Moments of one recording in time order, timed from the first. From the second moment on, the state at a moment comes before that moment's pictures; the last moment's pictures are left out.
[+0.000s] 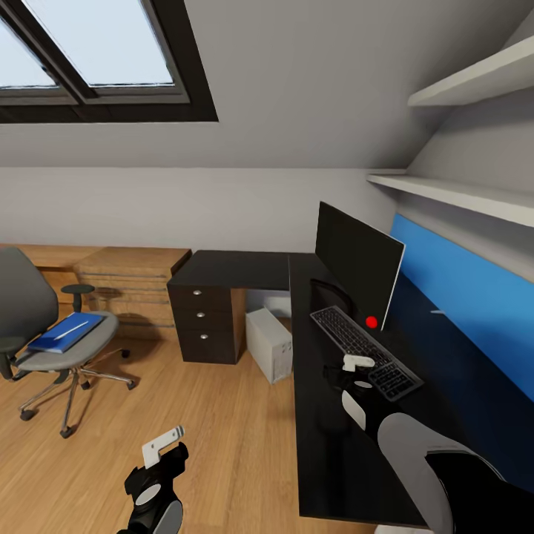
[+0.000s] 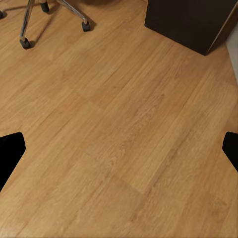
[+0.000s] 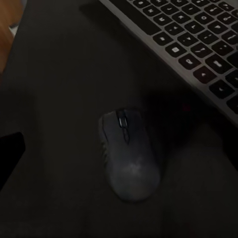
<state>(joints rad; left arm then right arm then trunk) -0.15 0.02 -0.31 -1.24 0.55 0.17 0.80 -0.91 0.05 0.00 -0.16 -0.10 -0.04 -0.15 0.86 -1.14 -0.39</state>
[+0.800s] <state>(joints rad) -0.15 0.02 -0.31 -1.24 0.55 0.17 0.80 -0.91 0.05 0.00 -0.16 -0.10 -0.04 -0.15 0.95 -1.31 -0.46</state>
